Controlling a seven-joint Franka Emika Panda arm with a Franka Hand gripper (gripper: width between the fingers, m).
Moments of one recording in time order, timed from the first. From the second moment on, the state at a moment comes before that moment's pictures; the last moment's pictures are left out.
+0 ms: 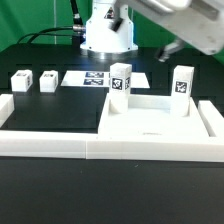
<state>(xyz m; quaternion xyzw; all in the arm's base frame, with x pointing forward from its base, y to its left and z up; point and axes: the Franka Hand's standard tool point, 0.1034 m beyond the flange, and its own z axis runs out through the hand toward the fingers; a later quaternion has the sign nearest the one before) 0.587 0.009 0.145 -0.13 -0.96 0.23 0.11</state>
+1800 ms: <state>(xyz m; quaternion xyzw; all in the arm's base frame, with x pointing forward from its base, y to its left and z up) 0.499 -0.120 0.106 -0.80 -0.52 0.31 -0.01</state>
